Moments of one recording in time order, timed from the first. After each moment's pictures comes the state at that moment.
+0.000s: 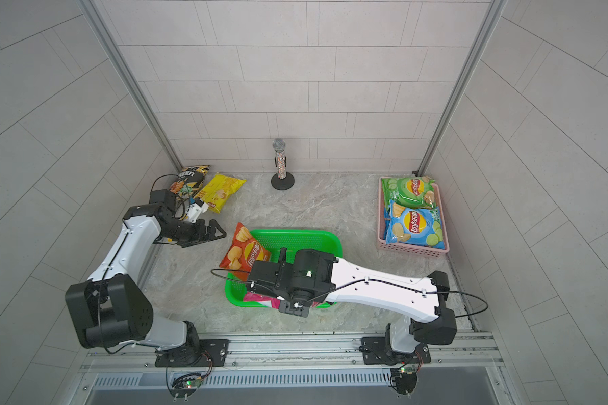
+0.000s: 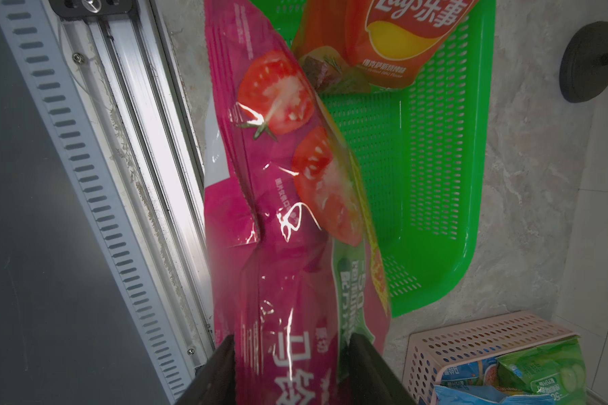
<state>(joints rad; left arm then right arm) 0.22 1.46 1.22 -1.09 0.59 0.15 1.35 1.58 1.76 -1.52 0.27 -0.03</state>
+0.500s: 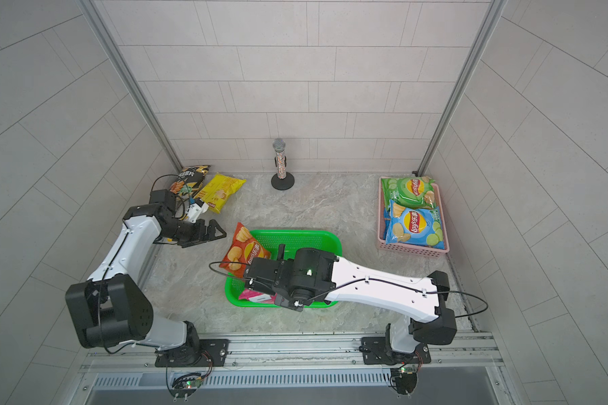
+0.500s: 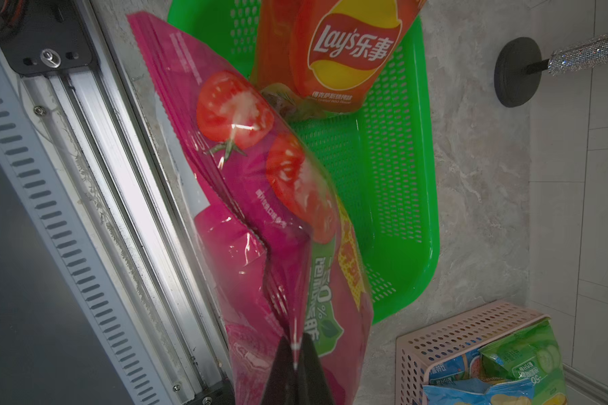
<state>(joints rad) 0.22 1.46 1.22 -1.09 0.59 0.15 1.33 1.57 1.77 -1.46 0.36 0.03</state>
